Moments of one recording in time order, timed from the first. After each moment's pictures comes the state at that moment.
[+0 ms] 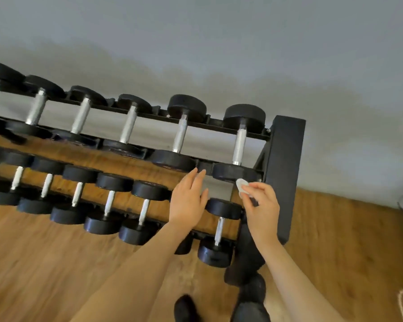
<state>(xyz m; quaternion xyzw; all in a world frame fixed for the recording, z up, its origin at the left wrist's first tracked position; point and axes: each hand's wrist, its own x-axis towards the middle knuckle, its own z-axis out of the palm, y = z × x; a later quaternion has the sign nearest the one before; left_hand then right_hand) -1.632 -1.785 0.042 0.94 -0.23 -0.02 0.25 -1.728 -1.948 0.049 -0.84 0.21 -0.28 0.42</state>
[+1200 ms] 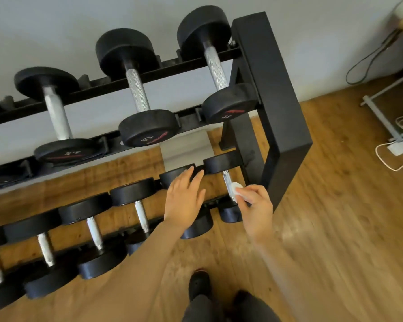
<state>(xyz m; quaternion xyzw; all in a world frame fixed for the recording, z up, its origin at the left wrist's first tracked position) -1.585 -1.683 -0.111 0.84 -0.52 -0.06 0.14 -1.761 -1.772 -0.116 -0.73 0.47 -0.30 0.41</state>
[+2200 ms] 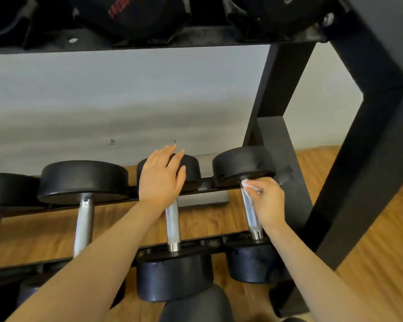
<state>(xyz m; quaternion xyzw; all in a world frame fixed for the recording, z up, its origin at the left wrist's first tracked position) -1.482 -1.730 -0.381 0.85 -0.47 0.18 0.19 -1.680 -1.898 -0.418 -0.75 0.40 -0.33 0.42</state>
